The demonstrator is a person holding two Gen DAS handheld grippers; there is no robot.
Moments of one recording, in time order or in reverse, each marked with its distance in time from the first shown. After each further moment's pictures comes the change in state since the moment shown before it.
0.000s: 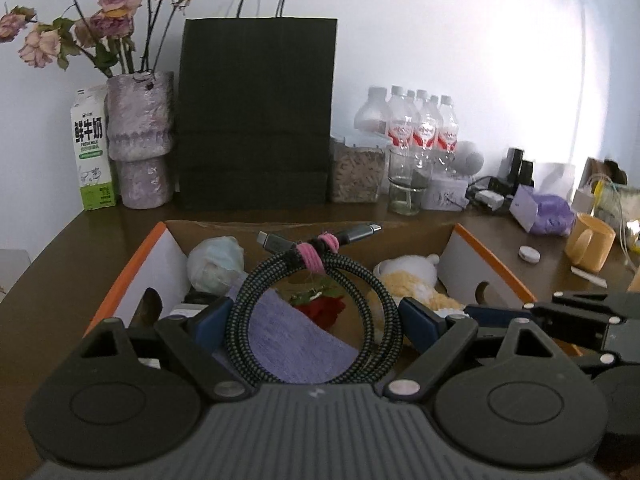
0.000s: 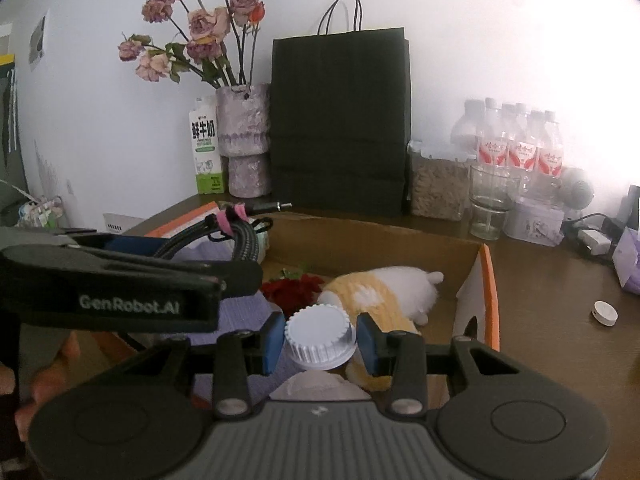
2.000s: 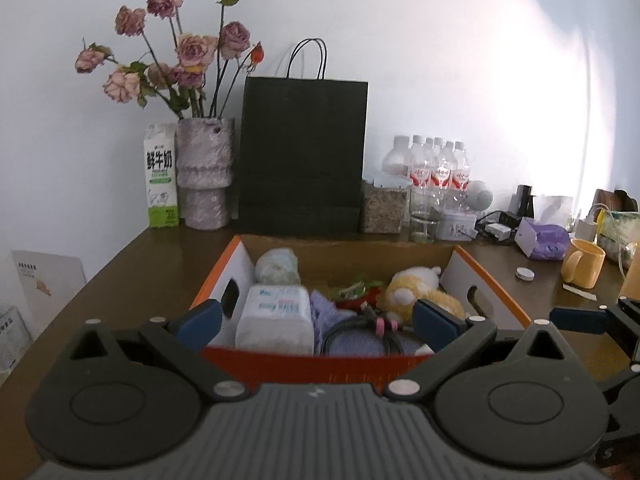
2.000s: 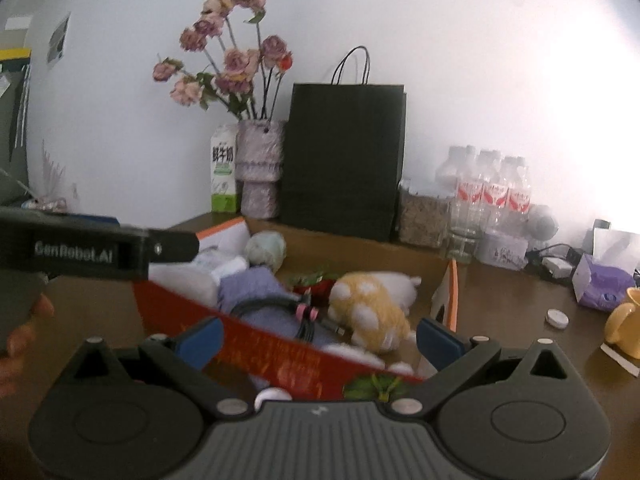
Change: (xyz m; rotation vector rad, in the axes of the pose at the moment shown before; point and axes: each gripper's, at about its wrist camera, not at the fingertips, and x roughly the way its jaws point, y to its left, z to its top) left arm -0.120 0.010 -0.029 -0.047 -0.117 0.098; right arm -0.103 0.036 -0.038 -0.066 -0.092 -0.043
